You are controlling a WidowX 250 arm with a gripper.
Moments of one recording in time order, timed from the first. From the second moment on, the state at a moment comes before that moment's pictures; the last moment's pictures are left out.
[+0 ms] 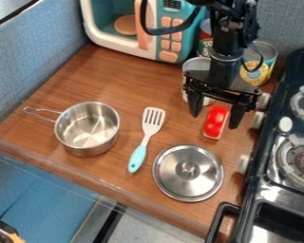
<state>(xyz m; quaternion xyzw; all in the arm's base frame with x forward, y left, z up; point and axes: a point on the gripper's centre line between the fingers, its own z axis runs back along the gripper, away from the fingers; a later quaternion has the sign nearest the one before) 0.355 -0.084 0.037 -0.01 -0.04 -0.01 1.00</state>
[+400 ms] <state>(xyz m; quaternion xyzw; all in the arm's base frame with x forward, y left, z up) 0.313 -0.063 0.014 -0.01 -0.02 0.00 1.00</state>
